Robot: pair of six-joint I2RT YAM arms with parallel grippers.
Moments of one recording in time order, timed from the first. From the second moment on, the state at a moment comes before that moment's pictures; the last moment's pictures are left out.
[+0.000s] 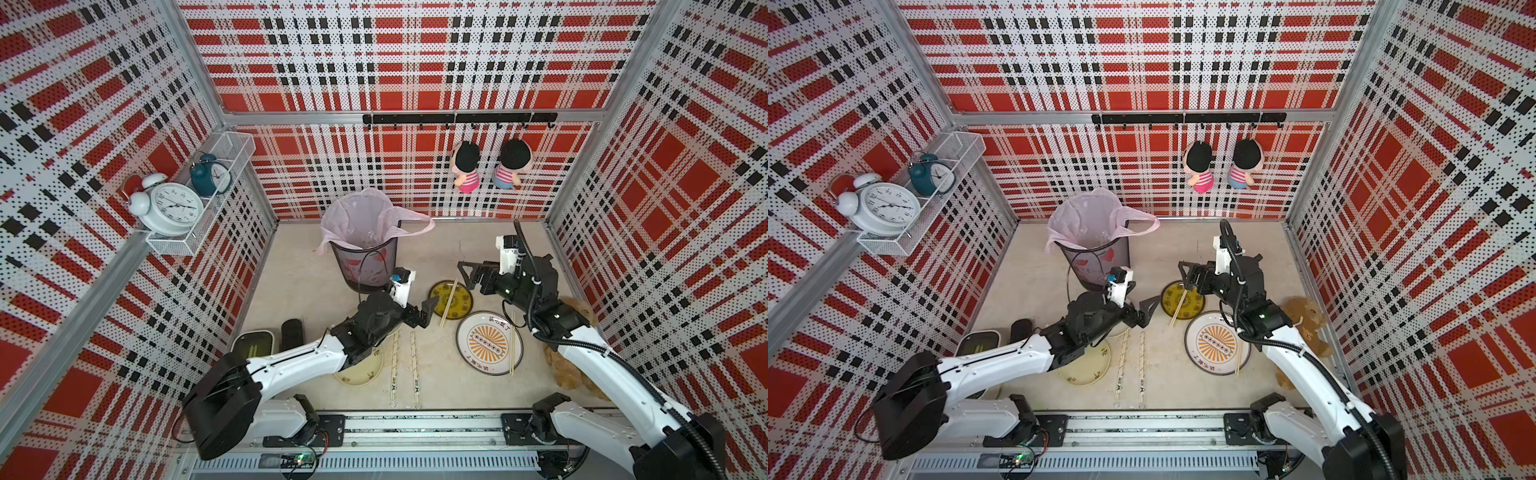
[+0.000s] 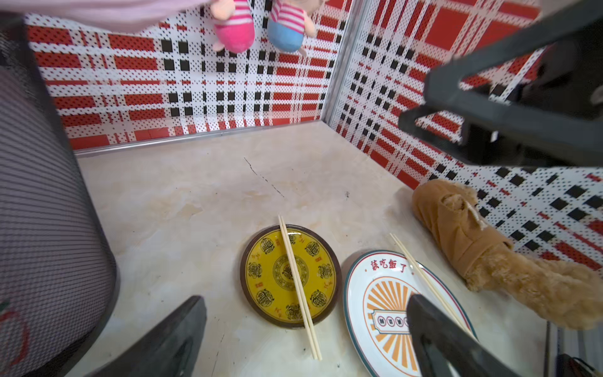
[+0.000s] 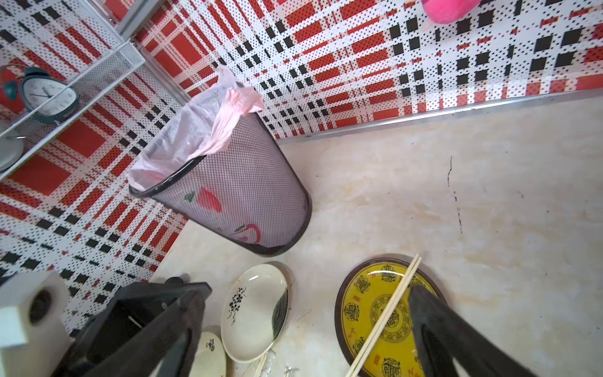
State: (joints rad) left arm -0.86 1.23 0.61 0.45 -0.09 -0.27; right arm 0.39 1.02 0.79 -0.05 -0.22 0.45
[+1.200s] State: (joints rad) left arm -0.91 0.96 0.06 0.82 -0.17 -0.51; right arm 1.19 1.33 0.44 0.21 0.39 0.48
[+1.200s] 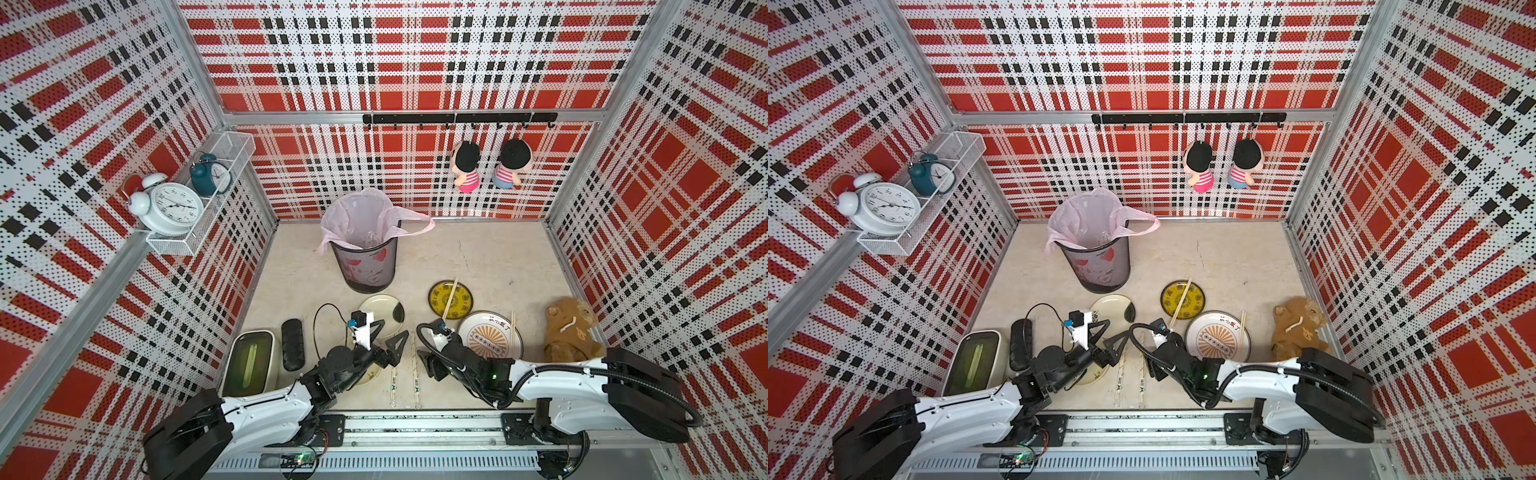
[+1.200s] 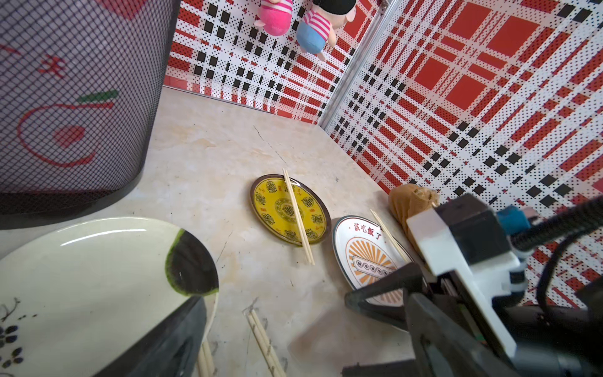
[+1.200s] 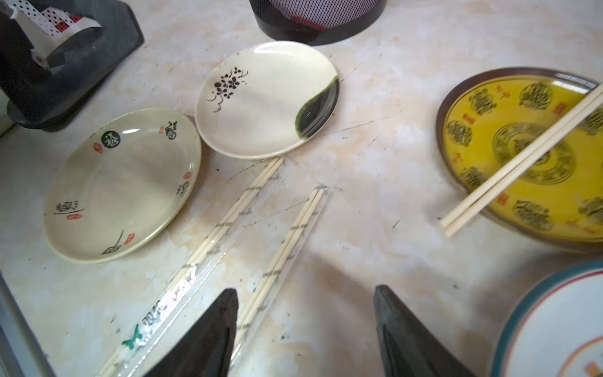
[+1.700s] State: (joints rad) left arm -0.91 0.99 0.05 0.82 -0.17 -0.52; right arm 1.30 1.57 0.56 0.17 0.45 0.66
